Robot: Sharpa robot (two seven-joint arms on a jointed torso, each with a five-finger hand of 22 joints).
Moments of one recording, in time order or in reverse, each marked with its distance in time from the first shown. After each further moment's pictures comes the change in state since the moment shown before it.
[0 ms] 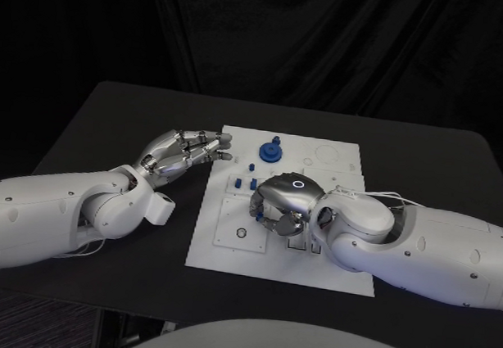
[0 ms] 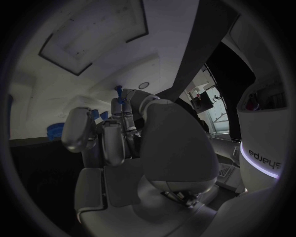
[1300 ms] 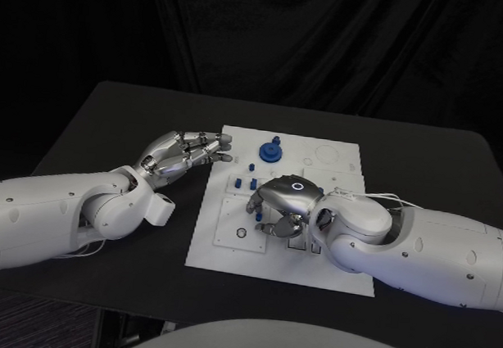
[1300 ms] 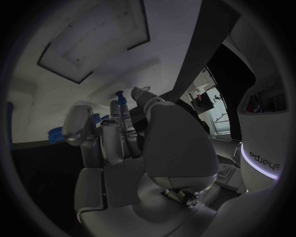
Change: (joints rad) left arm -0.004 0.001 0.000 -0.004 0.000 0.008 0.000; left_hand 0.004 0.004 0.008 0.003 0.008 0.000 0.000 0.000 -0.002 0.000 0.007 0.000 0.000 0.007 0.007 0.004 0.000 0.000 0.007 0.000 0.004 0.001; right arm -0.010 0.006 -0.001 -0.012 -0.001 0.008 0.000; right_hand -0.082 -0.021 -0.147 0.085 -0.165 -0.105 0.009 -0.109 -0.038 -0.105 0.014 -0.074 -0.037 0.002 0.027 -0.020 0.000 0.000 -0.021 0.028 -0.057 0.000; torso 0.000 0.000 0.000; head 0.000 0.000
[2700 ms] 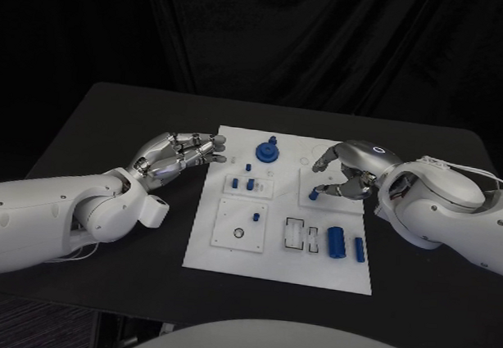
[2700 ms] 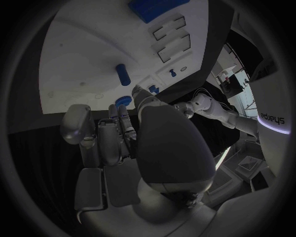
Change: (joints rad) left arm -0.004 -0.016 0.000 0.005 0.000 -0.001 0.000; left_hand 0.004 0.004 0.004 -0.004 0.000 0.000 0.000 0.000 0.000 0.000 0.000 0.000 0.000 0.000 0.000 0.004 0.001 0.000 0.004 0.004 0.004 0.001; right arm 0.141 -0.275 -0.011 0.061 0.200 -0.046 -0.070; right_hand 0.114 0.034 -0.190 0.143 -0.001 0.015 0.021 -0.061 -0.089 -0.119 0.029 -0.002 -0.111 -0.008 0.032 0.007 0.001 0.000 0.000 0.029 -0.028 0.001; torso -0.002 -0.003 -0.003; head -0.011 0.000
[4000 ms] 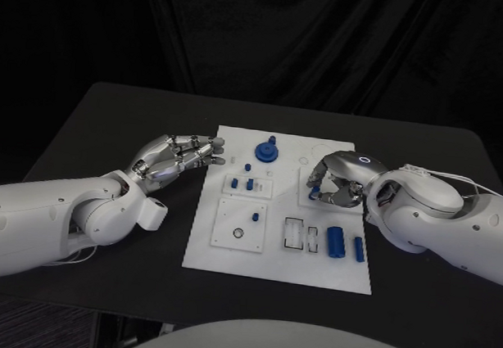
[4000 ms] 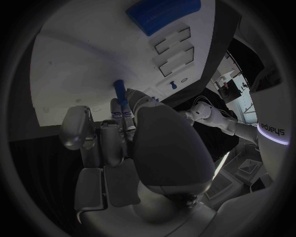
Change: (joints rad) left arm -0.007 -0.005 0.000 0.007 0.000 0.000 0.000; left_hand 0.000 0.000 0.003 0.003 0.004 0.000 0.000 0.000 -0.001 0.000 0.000 0.004 0.000 0.004 0.004 0.000 0.000 0.000 0.000 0.000 0.000 0.000; right arm -0.043 0.046 0.000 -0.048 -0.041 0.022 0.011; right_hand 0.067 0.015 0.092 -0.035 0.145 0.118 -0.014 0.035 0.000 0.214 -0.043 -0.004 -0.047 0.007 -0.033 0.018 0.000 0.000 0.029 -0.029 0.045 0.000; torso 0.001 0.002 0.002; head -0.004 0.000
